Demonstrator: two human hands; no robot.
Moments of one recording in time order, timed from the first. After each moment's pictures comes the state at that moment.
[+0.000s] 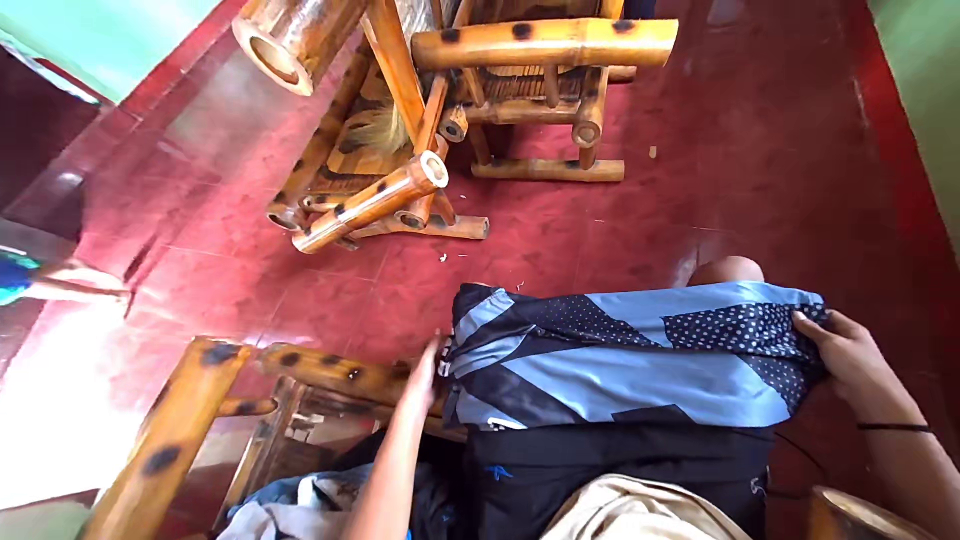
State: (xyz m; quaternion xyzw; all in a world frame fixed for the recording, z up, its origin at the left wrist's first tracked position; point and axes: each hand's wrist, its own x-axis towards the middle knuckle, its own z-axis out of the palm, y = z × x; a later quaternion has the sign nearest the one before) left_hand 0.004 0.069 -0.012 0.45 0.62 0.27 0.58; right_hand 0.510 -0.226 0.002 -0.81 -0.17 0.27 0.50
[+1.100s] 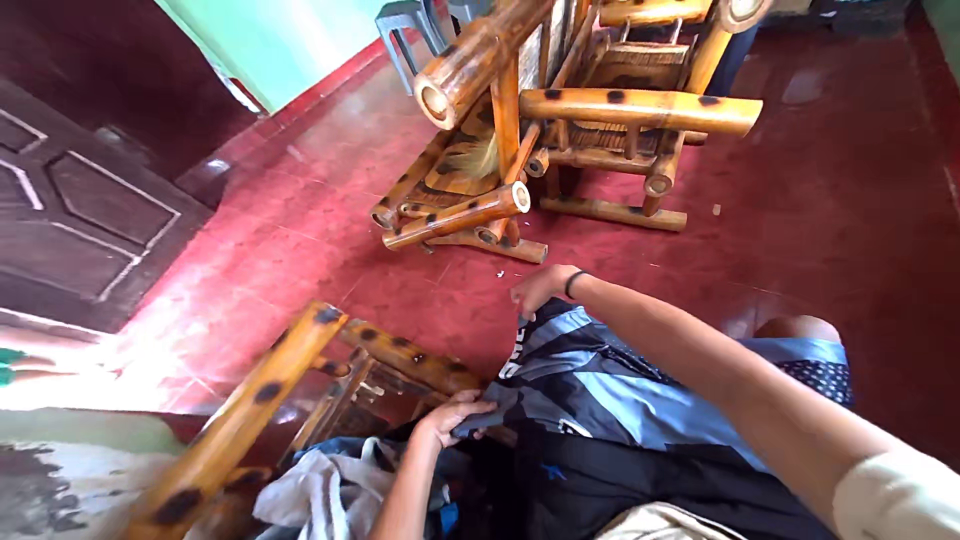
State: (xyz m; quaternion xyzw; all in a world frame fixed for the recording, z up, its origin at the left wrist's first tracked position) left_hand -0.088 0.023 0.026 0.44 0.50 0.09 0.74; right_hand 0.193 0.152 0.116 -0.47 -0.81 0.32 -0.14
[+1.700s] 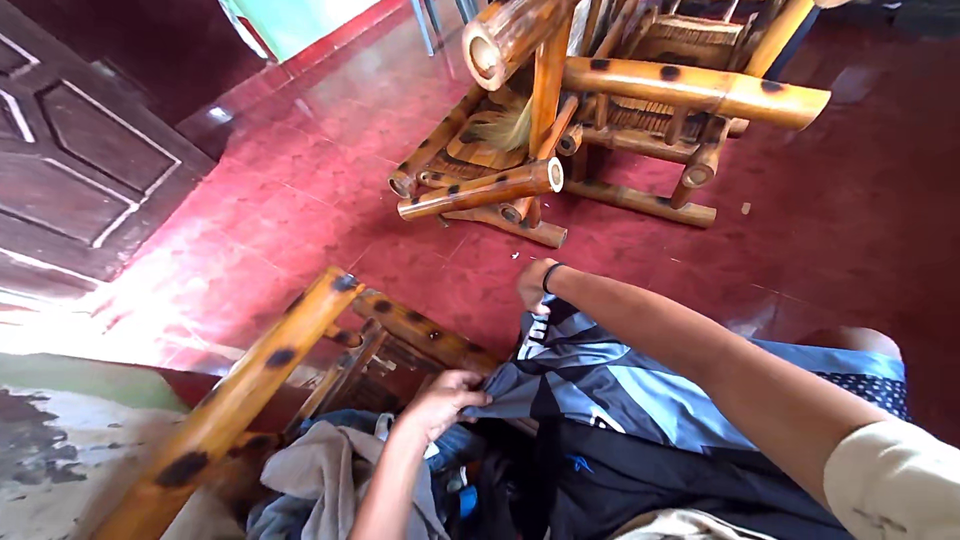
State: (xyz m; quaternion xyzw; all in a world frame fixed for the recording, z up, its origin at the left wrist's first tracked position) left_hand -0.105 0.010 0.093 0.49 0.60 0.12 0.63; right_hand 0.109 0.148 0.135 -0.45 -0.82 0.14 -0.32
